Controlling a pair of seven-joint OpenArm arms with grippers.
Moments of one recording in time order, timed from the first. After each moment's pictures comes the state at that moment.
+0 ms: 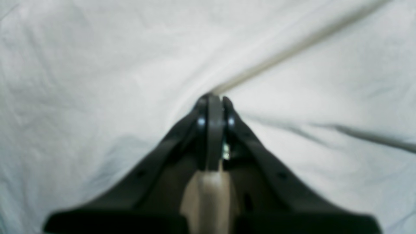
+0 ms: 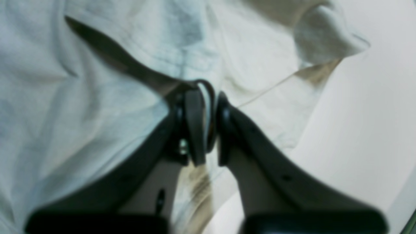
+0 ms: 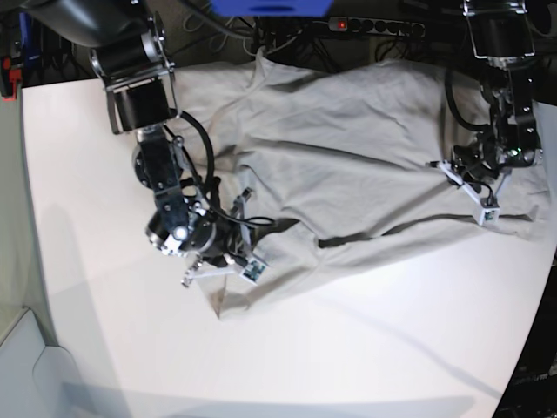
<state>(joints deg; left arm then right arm) 2.5 -20.6 -13.3 82.1 -23.0 -13.0 55.2 18.1 1.5 -12.3 73.5 -17.5 39.9 -39.3</state>
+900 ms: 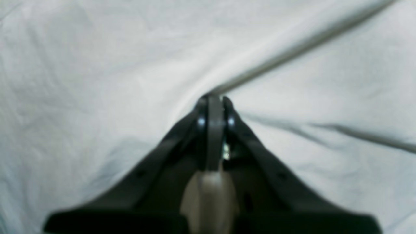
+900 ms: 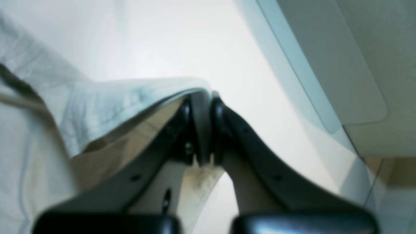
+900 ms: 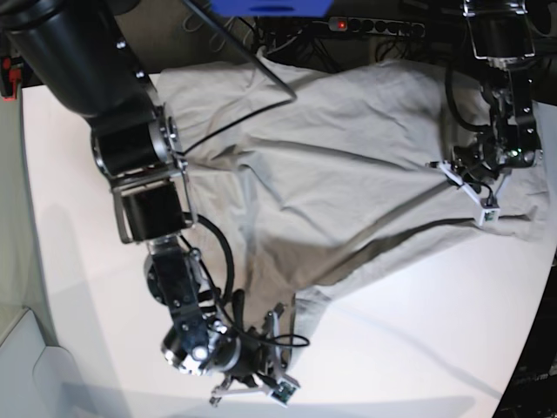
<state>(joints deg) 2.3 -20.6 -13.3 82.1 -23.1 -13.0 55.3 43.0 -3.7 -12.8 57.8 -17.5 39.9 -29.6</state>
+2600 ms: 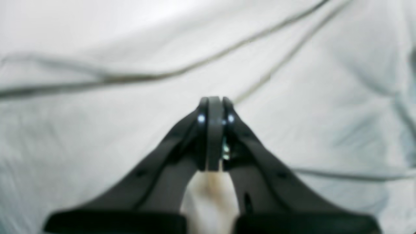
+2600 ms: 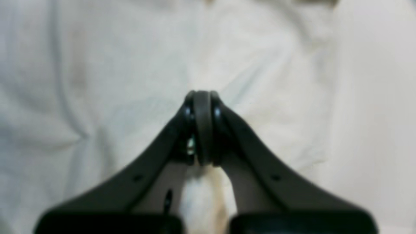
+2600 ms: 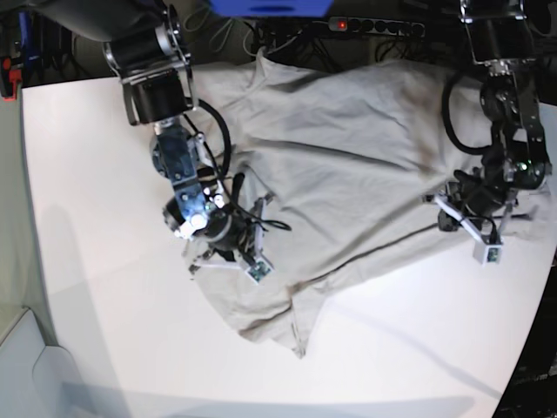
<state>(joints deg) -1.0 -19.7 -13.1 95.3 -29.7 -12.3 56.6 15.9 -2.2 -11.4 68.5 -17.2 27.4 -31.9</state>
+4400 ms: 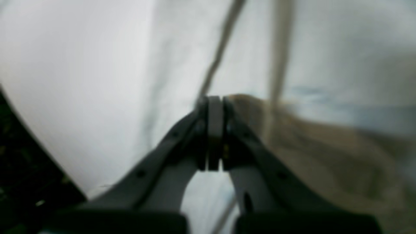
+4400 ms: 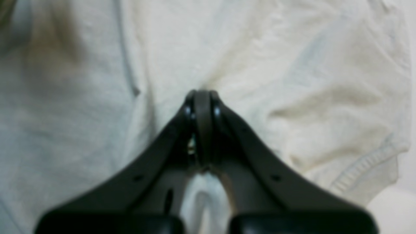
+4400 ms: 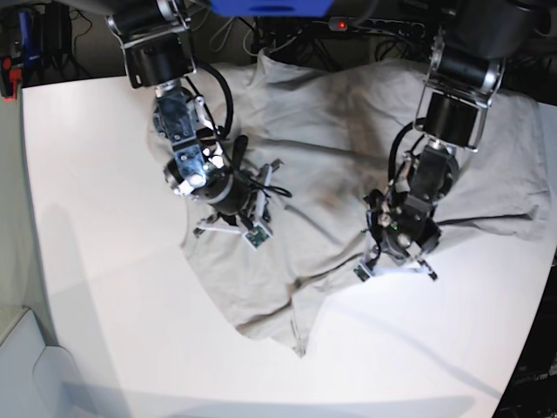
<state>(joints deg) -21.7 -12.7 18.6 68.0 15.4 -25.9 54.7 7.2 -1.9 -11.2 70.0 -14.9 26.4 -25.4</state>
